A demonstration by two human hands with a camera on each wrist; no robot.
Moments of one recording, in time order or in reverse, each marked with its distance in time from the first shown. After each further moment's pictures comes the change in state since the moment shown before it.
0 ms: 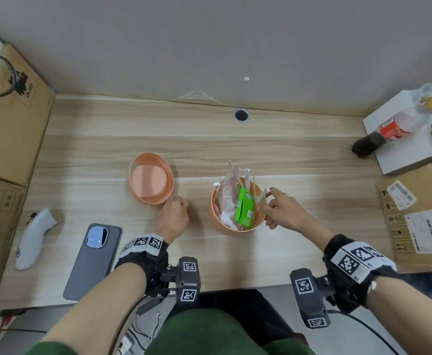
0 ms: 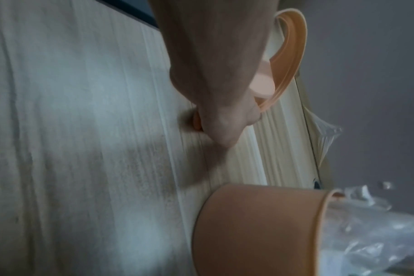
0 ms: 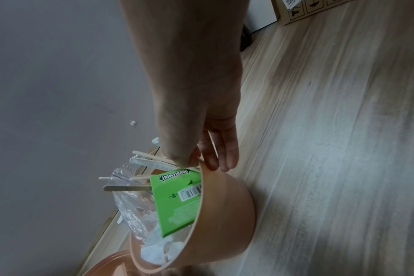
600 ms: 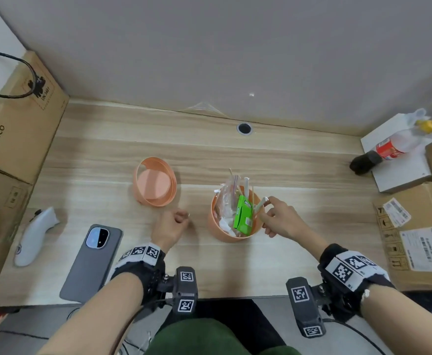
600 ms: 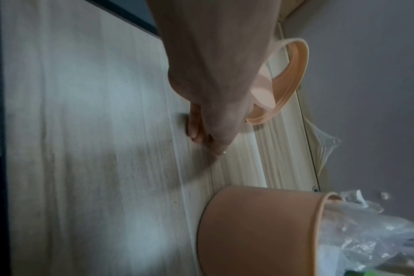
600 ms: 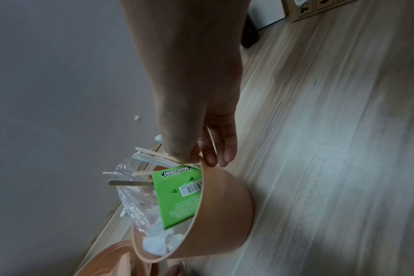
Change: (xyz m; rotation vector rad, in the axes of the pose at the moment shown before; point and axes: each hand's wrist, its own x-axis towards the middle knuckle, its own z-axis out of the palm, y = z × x) left_hand -0.019 -0.006 -0.006 -0.292 0.009 -0.161; right_hand 0.000 -0.004 0.000 -0.050 0.024 -0.010
